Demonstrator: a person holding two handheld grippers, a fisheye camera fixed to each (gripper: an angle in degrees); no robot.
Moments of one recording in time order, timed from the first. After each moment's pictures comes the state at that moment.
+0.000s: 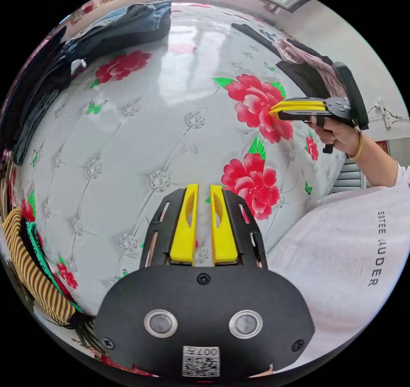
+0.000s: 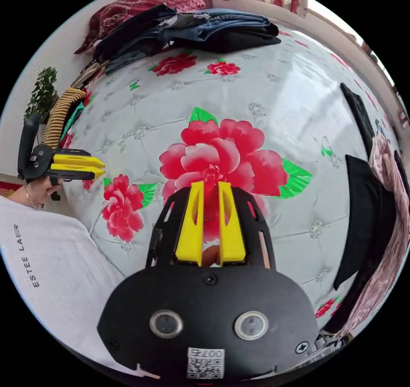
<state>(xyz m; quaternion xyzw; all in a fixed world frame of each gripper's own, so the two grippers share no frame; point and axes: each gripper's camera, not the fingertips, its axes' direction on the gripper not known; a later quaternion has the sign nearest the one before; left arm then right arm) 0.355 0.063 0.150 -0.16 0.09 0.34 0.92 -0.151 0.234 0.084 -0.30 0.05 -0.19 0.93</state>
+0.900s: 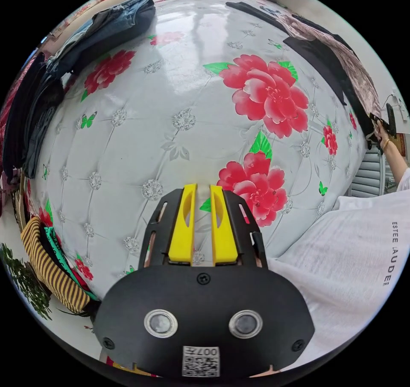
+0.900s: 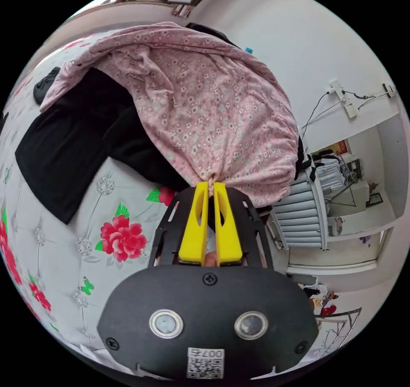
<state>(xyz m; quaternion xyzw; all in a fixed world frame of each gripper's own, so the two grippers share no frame) 0.429 0.051 0.149 -0.19 0.01 0.35 0.92 0.116 0.261 -0.180 -0.11 0.56 0.09 0.81</state>
